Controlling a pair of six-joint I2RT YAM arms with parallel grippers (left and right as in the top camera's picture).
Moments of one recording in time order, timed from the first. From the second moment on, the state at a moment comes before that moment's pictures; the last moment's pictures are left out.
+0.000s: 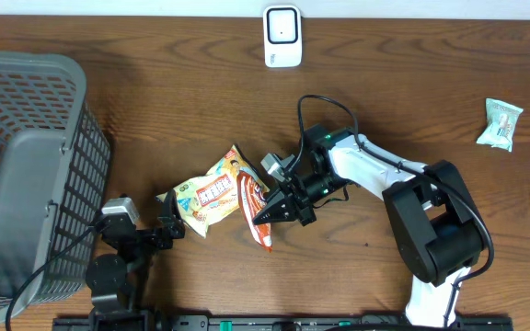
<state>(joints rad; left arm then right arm) 0.10 0.03 0.08 -0.25 0.16 -0.26 0.51 2.00 1.20 -1.06 -1.52 -1.25</state>
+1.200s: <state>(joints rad) 0.10 0.03 0.08 -0.25 0.16 -0.26 0.39 2.00 1.25 -1.12 -1.50 -1.08</state>
